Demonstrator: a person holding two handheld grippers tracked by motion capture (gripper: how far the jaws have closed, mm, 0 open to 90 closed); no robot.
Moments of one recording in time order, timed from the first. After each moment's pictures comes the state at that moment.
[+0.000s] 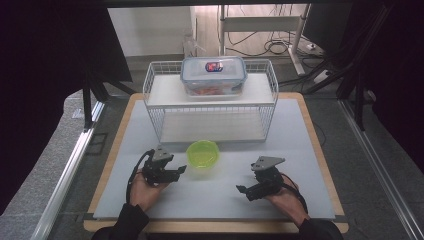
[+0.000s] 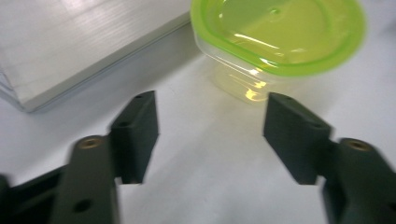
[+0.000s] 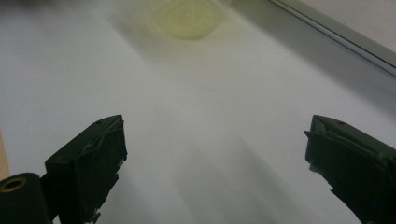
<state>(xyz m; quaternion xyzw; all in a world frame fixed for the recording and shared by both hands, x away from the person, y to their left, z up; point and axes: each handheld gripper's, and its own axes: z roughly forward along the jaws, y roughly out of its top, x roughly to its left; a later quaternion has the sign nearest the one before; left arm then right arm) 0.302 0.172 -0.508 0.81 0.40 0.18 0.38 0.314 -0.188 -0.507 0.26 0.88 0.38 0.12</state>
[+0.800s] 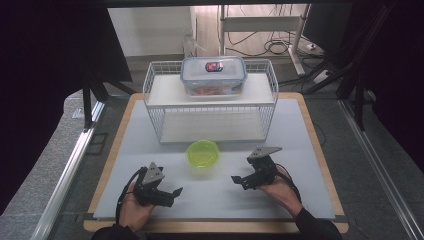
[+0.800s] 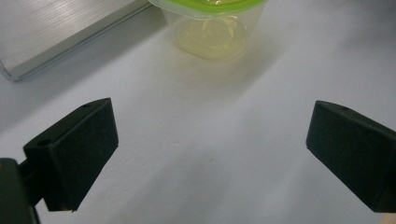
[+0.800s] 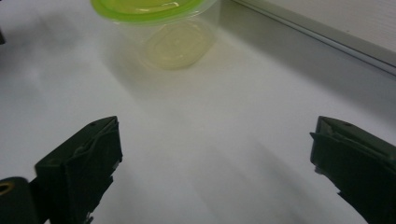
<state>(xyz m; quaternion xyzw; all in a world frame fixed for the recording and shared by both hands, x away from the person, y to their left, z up) 0.253 0.182 -0.516 0.82 0.37 0.18 0.39 0.346 -0.179 -0.511 0.30 0.86 0.41 0.07</state>
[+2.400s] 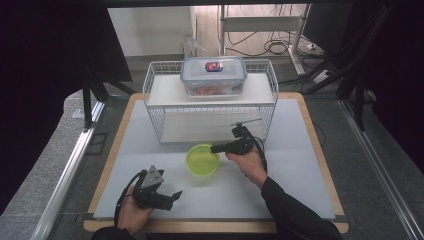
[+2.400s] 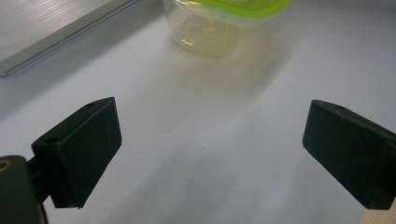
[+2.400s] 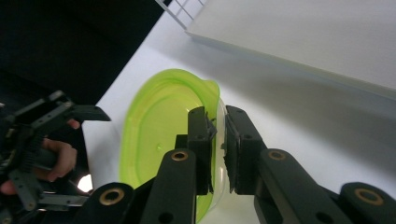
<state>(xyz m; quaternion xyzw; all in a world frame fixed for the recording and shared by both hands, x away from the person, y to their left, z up) 0.247 0.182 -0.520 0.83 0.36 0.18 0.39 0.424 -0.115 -0.495 0.40 0.78 0.45 -0.15</state>
